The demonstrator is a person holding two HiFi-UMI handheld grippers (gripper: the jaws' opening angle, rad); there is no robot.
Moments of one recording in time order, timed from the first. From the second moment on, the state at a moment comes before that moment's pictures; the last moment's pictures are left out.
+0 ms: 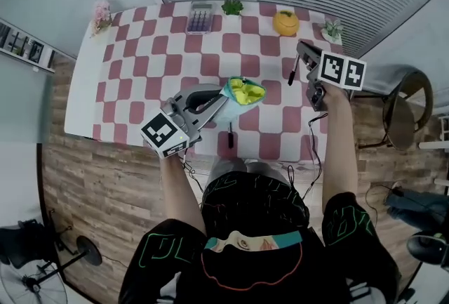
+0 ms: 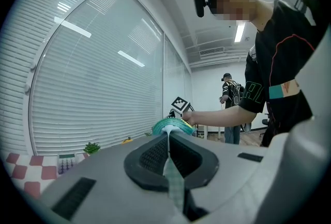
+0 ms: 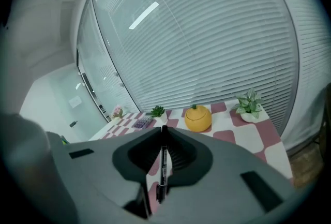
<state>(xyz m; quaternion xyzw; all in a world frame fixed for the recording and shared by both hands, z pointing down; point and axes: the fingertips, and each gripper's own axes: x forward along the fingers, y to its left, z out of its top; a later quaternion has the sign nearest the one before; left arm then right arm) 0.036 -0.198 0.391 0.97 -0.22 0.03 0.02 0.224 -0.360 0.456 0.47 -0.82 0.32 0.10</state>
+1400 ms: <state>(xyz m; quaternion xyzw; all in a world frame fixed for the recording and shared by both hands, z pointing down) 0.103 -0.216 0.370 0.99 -0.15 0.07 -0.01 0.235 -0.267 0.264 0.39 -0.87 0.19 -0.22</state>
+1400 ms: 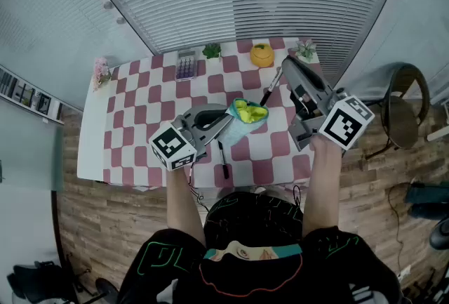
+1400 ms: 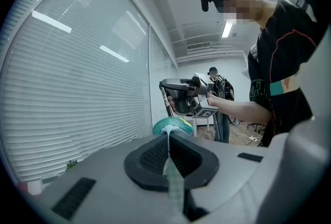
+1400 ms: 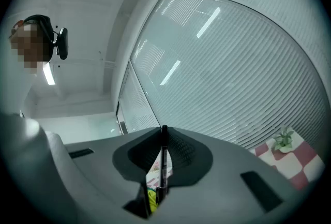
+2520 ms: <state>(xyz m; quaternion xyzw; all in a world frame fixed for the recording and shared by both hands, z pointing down) 0.085 -0.235 0.351 0.98 -0.21 0.00 -0.01 0.157 -0.264 0.305 0.34 -0.91 0.19 -0.11</state>
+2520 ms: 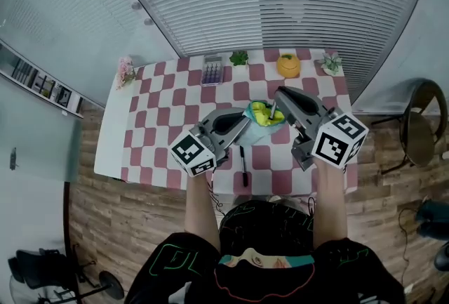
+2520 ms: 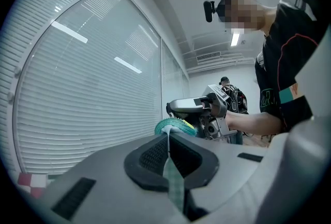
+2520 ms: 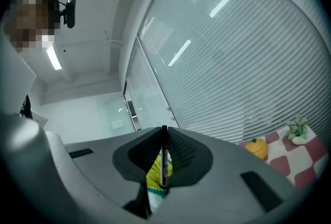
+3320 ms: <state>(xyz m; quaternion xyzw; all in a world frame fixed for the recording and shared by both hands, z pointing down) 0.073 -0.235 0.349 0.97 -0.24 0.00 -0.01 0.136 -0.245 0.357 0.30 -0.93 0.18 0.11</state>
